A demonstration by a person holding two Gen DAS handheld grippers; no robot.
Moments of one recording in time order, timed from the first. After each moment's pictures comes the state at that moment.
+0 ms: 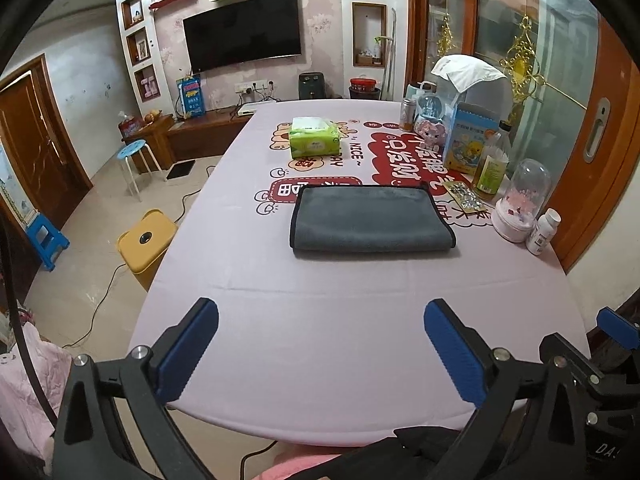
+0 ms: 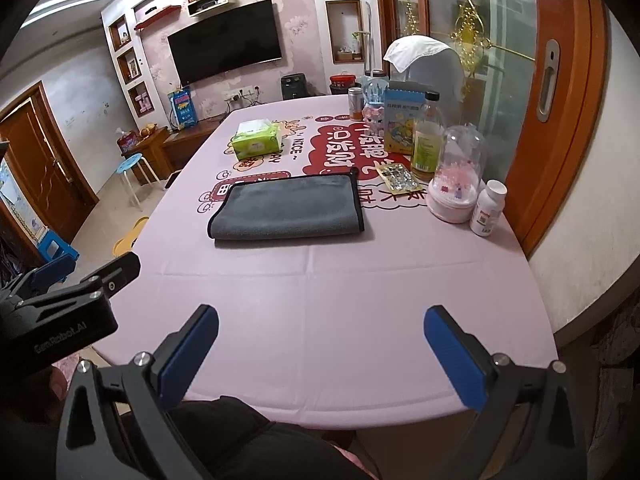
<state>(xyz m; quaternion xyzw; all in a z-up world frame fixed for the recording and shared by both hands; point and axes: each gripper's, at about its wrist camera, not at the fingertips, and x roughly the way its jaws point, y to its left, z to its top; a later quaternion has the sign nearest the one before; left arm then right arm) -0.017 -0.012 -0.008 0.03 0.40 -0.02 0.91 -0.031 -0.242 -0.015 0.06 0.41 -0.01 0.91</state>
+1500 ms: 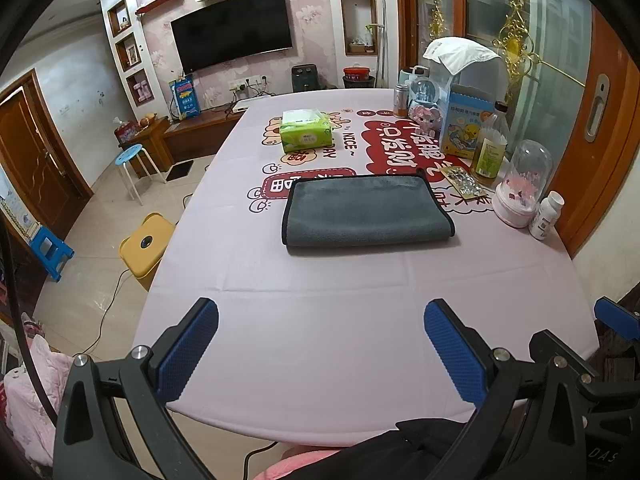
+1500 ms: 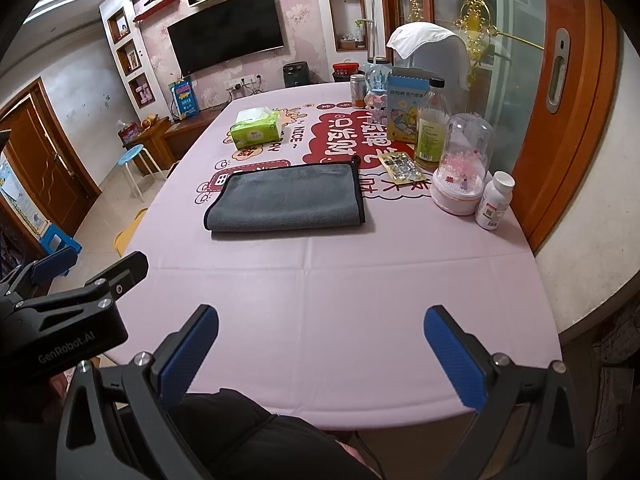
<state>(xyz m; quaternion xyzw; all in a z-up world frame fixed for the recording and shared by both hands) -0.014 -0.020 -0.019 0.05 0.41 -0.02 0.91 -0.027 -0.244 -0.029 0.06 0.43 0.00 0.90</state>
